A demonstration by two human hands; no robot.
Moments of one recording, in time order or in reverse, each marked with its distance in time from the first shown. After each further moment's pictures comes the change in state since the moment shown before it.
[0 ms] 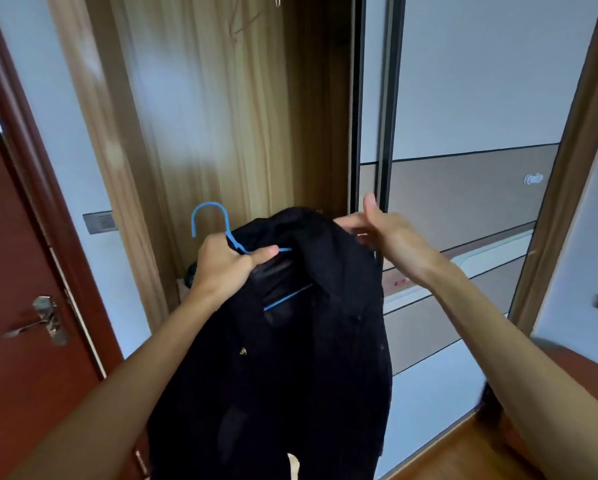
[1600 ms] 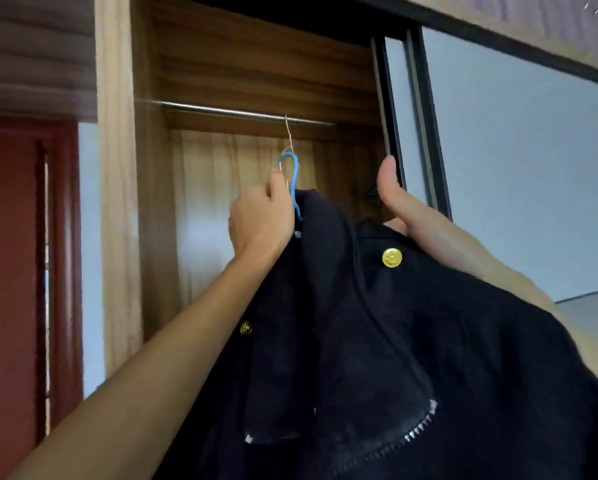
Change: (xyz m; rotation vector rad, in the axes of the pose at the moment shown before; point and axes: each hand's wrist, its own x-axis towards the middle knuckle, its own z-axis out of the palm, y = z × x) left_hand 0.203 0.214 -0.033 0.114 0.490 0.436; right_hand 0.176 -0.166 -0.038 0.120 0.103 -0.310
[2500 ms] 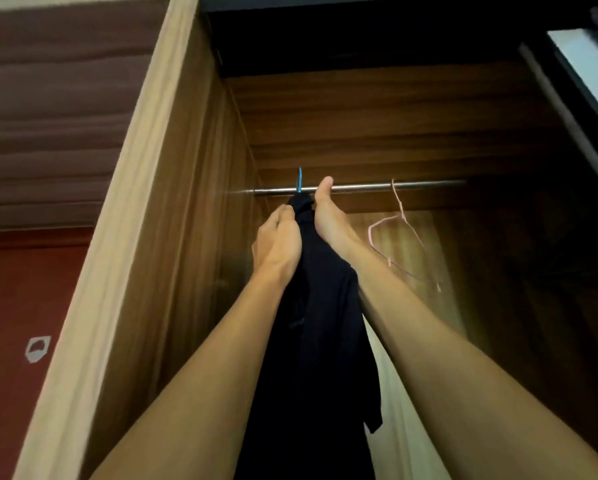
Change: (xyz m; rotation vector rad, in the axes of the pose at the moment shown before) left_hand 0.215 -0.078 0.016 -0.101 0.192 -0.110; right_hand 0.325 -0.023 0.137 0.171 -0.023 -0.150
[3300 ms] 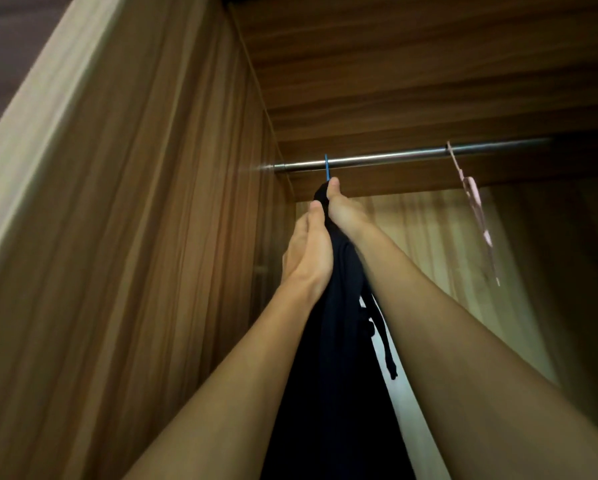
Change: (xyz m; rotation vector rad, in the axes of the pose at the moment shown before) left_hand 0.054 -0.079 0.022 0.000 -0.075 0.038; right_hand 0.123 0.058 0.046 0.057 0.043 0.012
